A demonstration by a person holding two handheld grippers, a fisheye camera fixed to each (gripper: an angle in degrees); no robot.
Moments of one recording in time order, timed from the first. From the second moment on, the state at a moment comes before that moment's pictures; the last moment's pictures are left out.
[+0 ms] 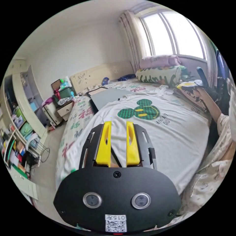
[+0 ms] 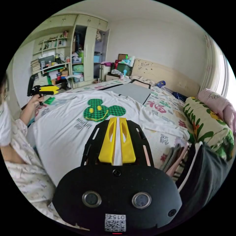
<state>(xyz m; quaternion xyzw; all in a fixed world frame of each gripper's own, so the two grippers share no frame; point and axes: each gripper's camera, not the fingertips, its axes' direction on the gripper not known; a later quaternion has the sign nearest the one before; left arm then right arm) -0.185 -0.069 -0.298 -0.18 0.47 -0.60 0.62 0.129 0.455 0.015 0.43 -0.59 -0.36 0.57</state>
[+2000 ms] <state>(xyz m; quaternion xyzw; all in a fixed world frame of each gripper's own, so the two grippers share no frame) -0.405 0.298 -0.454 -0.24 0.35 -0.80 0.42 0.606 0.462 0.188 0.34 -0.66 -0.14 0.65</state>
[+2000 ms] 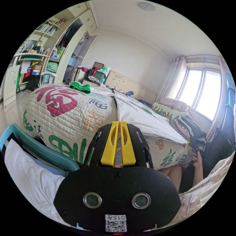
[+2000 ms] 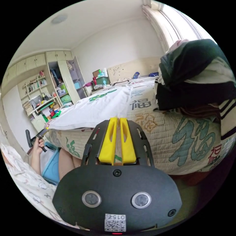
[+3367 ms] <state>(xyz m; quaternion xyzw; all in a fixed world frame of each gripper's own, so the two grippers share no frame) -0.138 0.355 -0.590 -0.27 0.33 -0.77 0.48 0.258 0.649 0.365 0.41 -0.55 -0.15 0.72</state>
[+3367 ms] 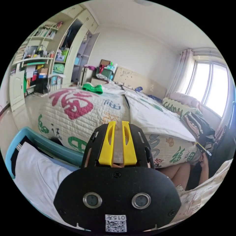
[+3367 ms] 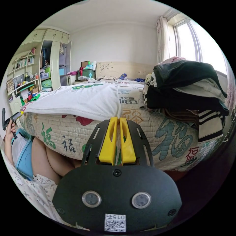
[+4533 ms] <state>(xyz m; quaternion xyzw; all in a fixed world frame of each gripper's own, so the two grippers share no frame) 0.163 -0.189 -0.384 0.02 0.68 -0.19 0.71 0.098 0.272 -0.256 0.57 -0.42 -0.27 0.66</state>
